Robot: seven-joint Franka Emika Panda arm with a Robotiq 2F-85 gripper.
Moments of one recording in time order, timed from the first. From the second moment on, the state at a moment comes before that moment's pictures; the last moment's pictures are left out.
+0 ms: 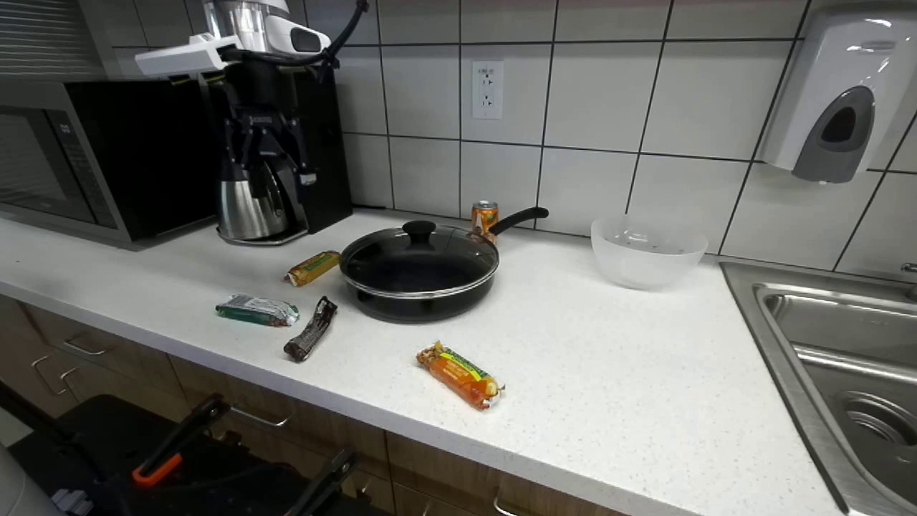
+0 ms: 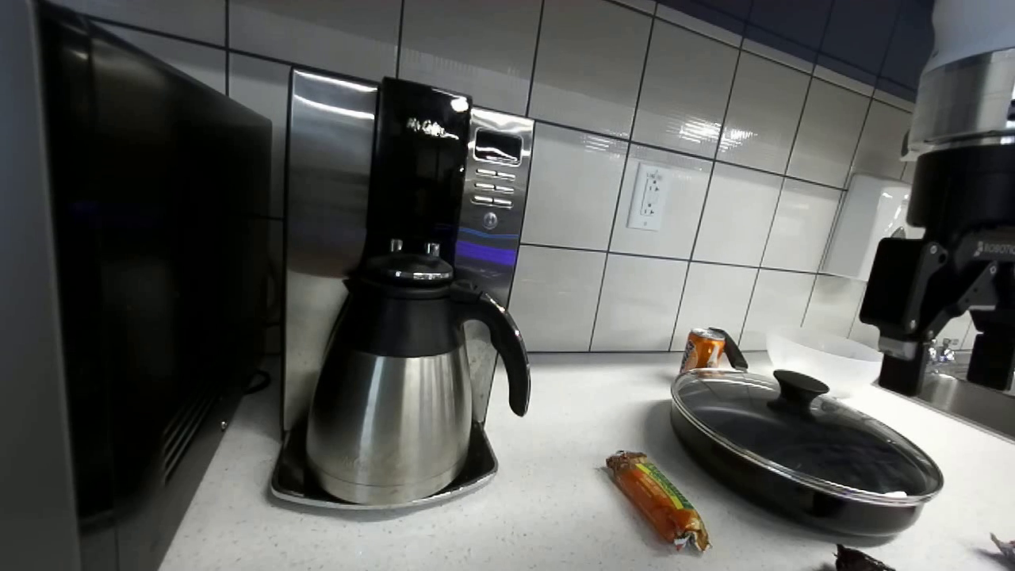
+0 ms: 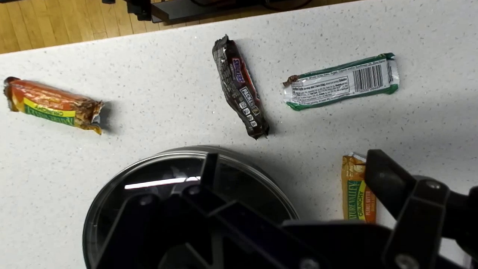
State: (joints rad) arm 0.07 -0.31 0.13 -2.56 0.00 2.15 0.26
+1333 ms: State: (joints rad) arm 0.00 -0.08 0.00 -2.48 -0.02 2.39 0.17
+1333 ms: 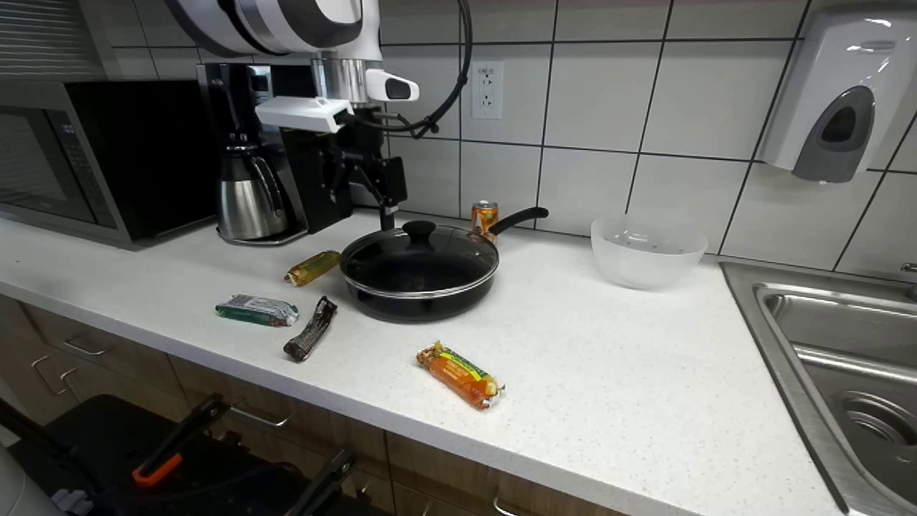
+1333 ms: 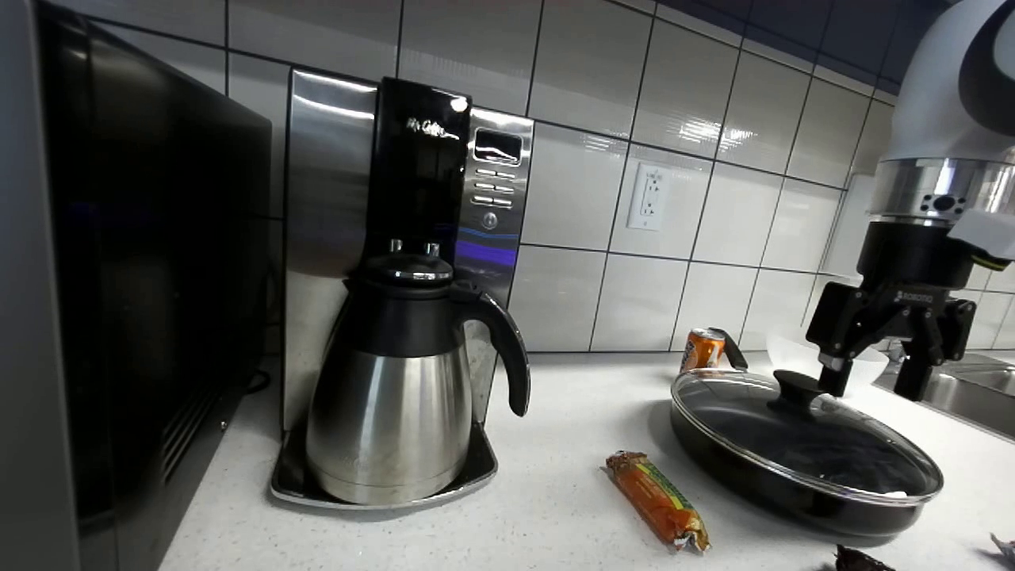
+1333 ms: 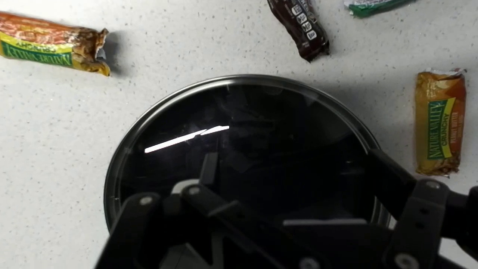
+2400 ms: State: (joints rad) arm -0.01 0.21 -0.06 -2.21 -0.03 2.39 0.17
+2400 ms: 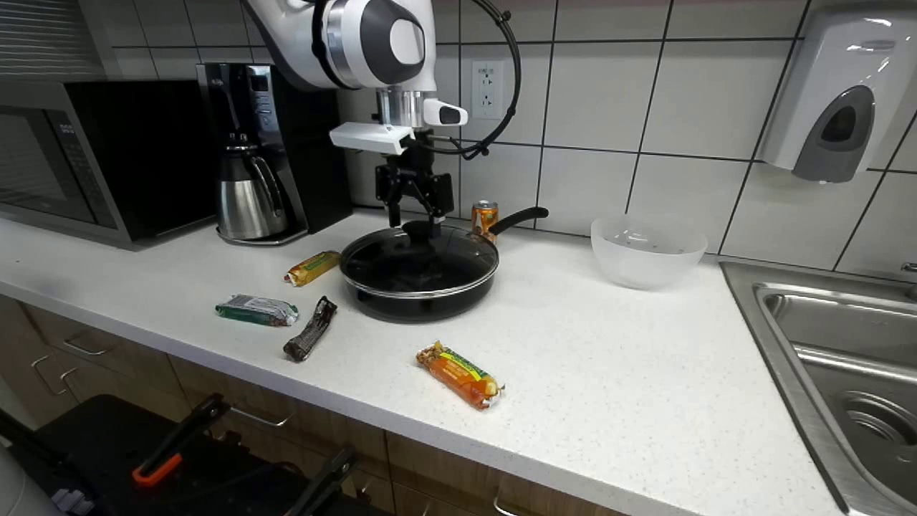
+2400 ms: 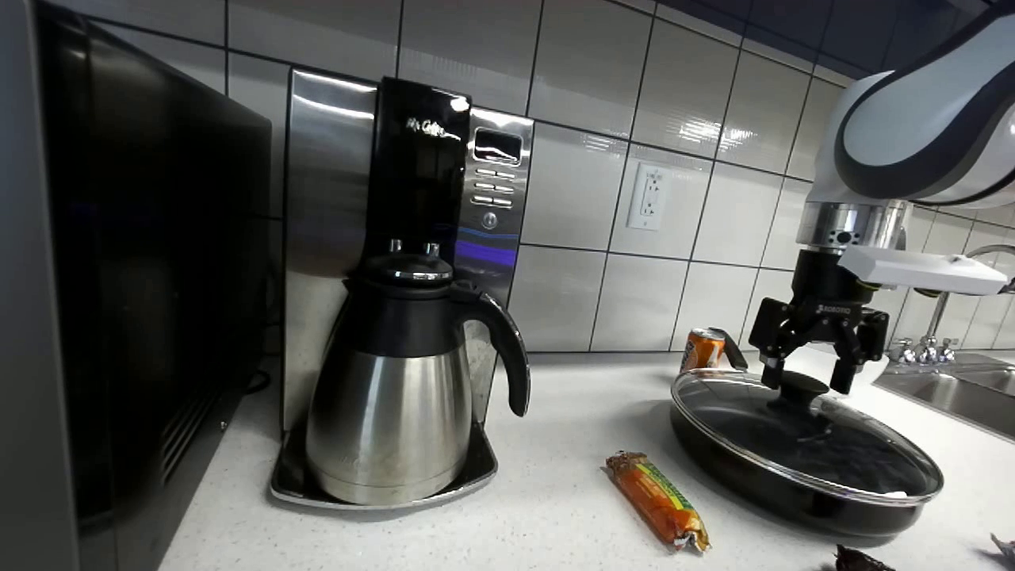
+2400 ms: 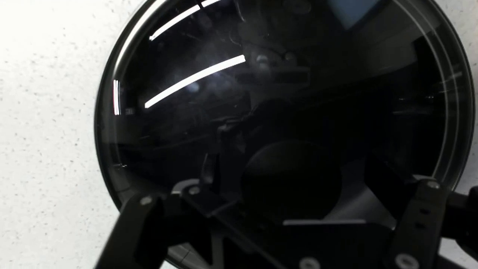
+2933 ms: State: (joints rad) arm -0.01 0.25 -0.06 -2.16 -0.03 2.39 0.17
